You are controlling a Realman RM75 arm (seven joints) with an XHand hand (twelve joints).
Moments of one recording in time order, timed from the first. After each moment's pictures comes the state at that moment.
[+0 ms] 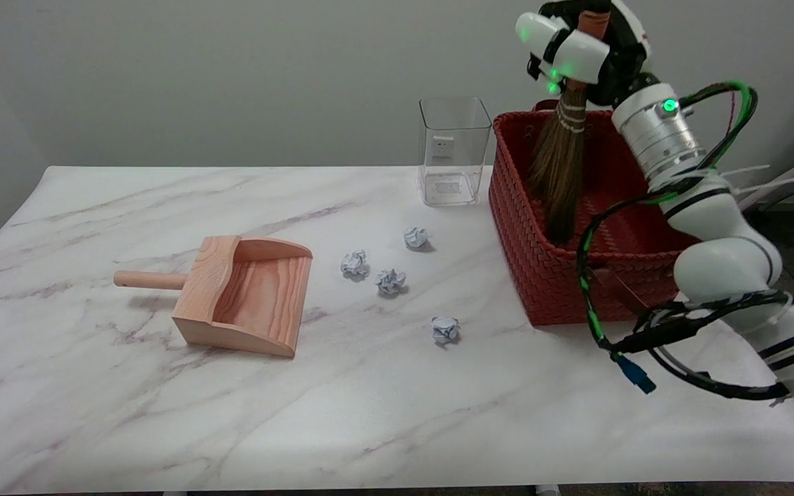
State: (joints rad) arm 0.16 -0.91 -1.54 1.64 0.88 0.23 1.25
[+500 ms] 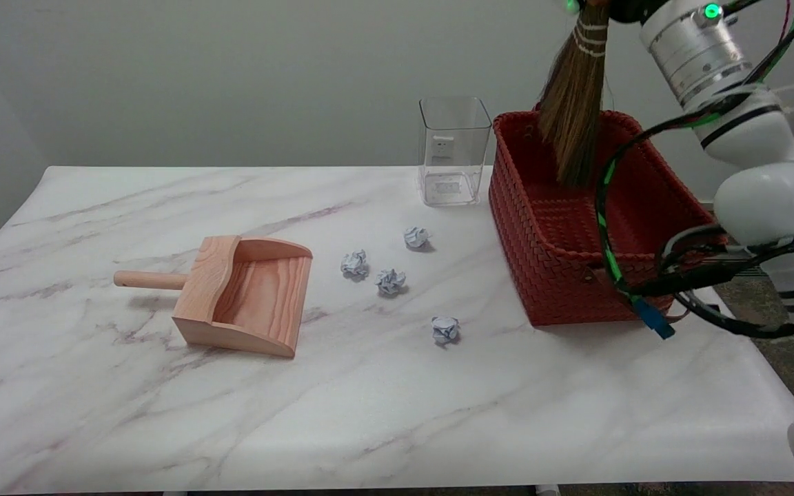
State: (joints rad) arm 0.33 -0.89 -1.43 1.75 0.87 -0.04 1.26
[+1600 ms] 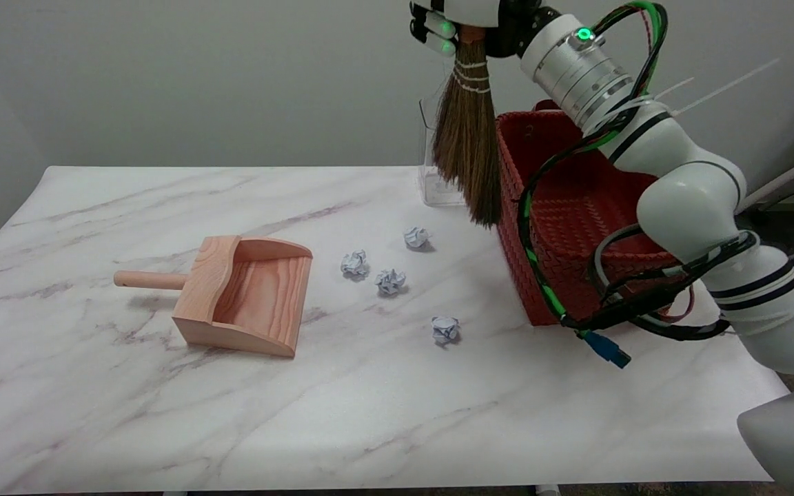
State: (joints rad) arm 0.48 -0.98 -1.70 1.79 0.83 -0.17 1.36
